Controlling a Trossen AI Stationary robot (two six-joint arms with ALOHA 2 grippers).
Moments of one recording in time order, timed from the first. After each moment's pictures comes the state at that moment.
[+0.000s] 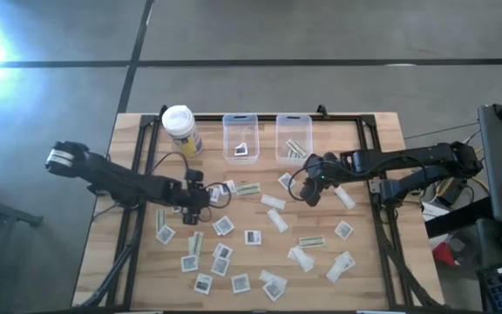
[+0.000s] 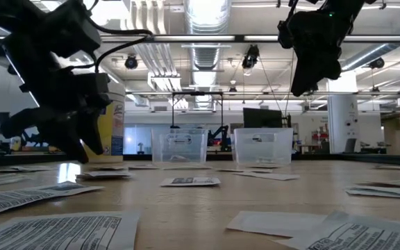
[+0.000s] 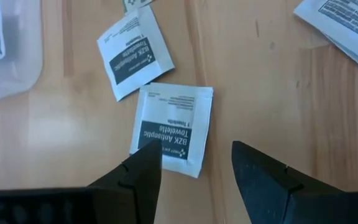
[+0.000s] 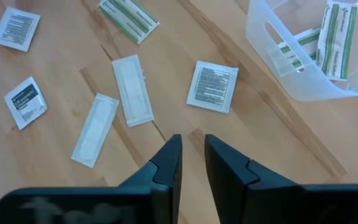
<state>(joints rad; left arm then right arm) -0.17 1.27 0.50 -0.29 -0.34 0.08 0.00 1.24 0.93 -0.74 0.17 0.63</state>
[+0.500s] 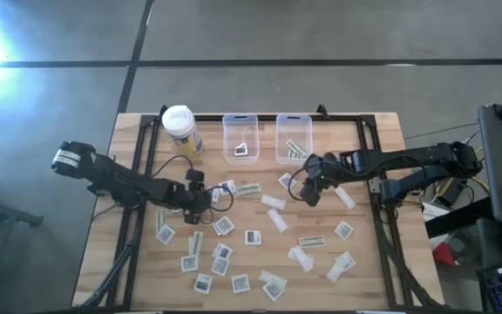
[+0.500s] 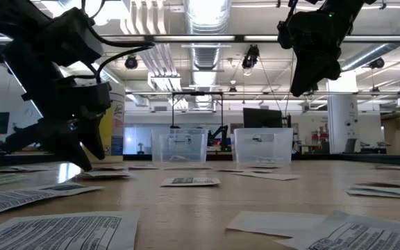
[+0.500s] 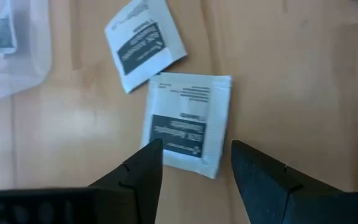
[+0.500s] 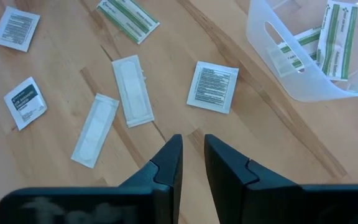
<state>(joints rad) -0.17 1.36 0.49 -0.27 -0.44 0.09 0.00 1.24 0.93 -0.74 0.17 0.63</state>
